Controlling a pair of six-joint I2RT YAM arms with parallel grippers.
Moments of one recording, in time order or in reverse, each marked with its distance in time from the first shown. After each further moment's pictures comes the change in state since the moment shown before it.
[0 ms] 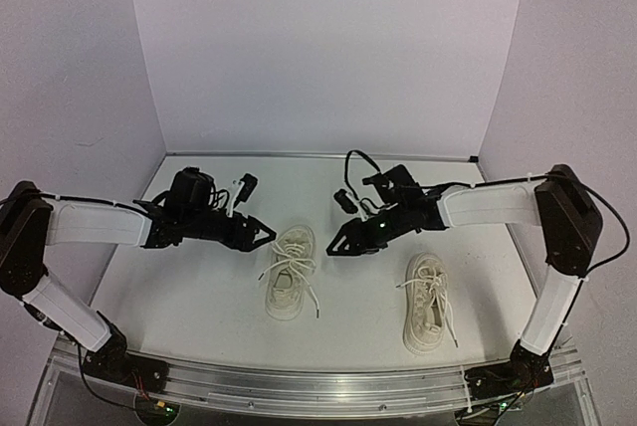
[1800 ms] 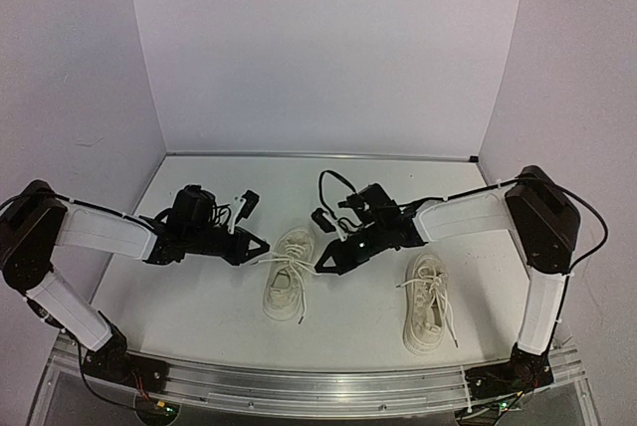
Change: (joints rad) left arm -0.014 0.032 -0.103 0.139 -0.008 0.025; right arm 0.093 0.087 0.015 0.075 0.072 -0.078
